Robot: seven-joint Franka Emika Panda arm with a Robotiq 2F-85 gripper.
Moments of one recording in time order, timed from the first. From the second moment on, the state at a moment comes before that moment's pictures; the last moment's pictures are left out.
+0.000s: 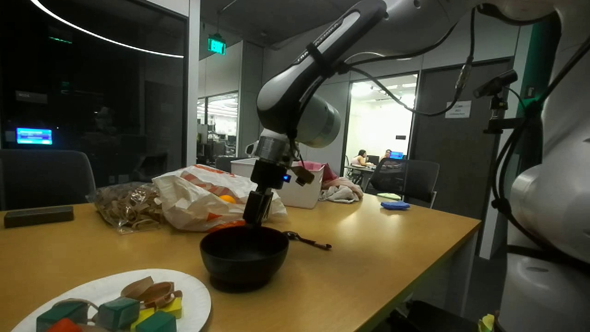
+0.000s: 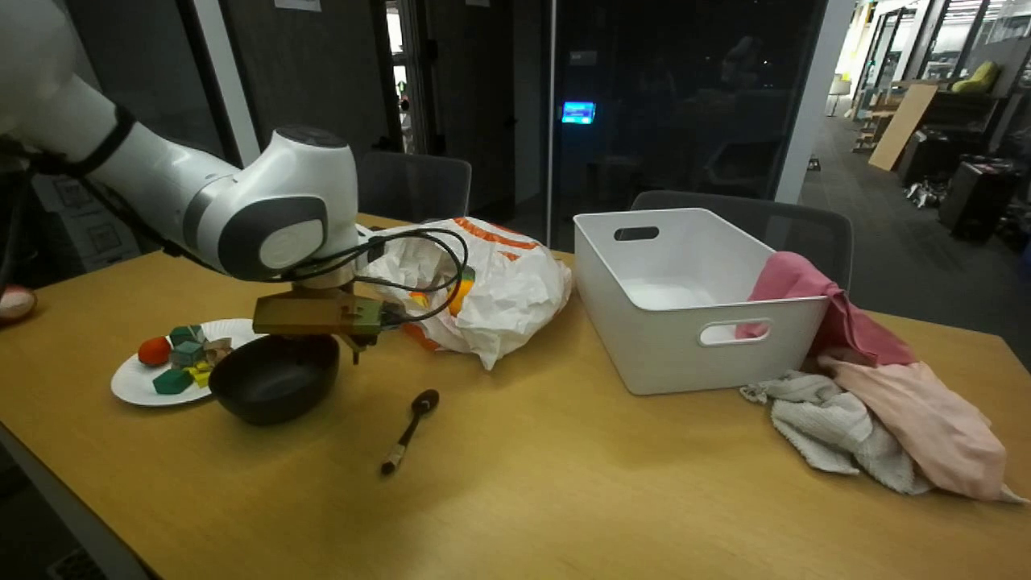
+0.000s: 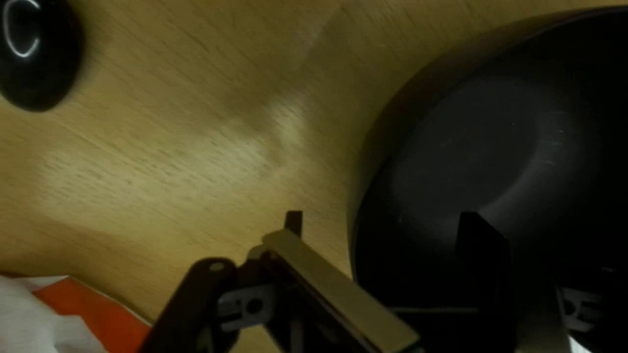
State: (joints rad) arm 0.15 -0.05 0.02 -2.42 0.36 2.46 -0.70
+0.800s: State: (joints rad) arm 0.20 -0.20 0.16 -2.44 0.08 2.23 -0.31
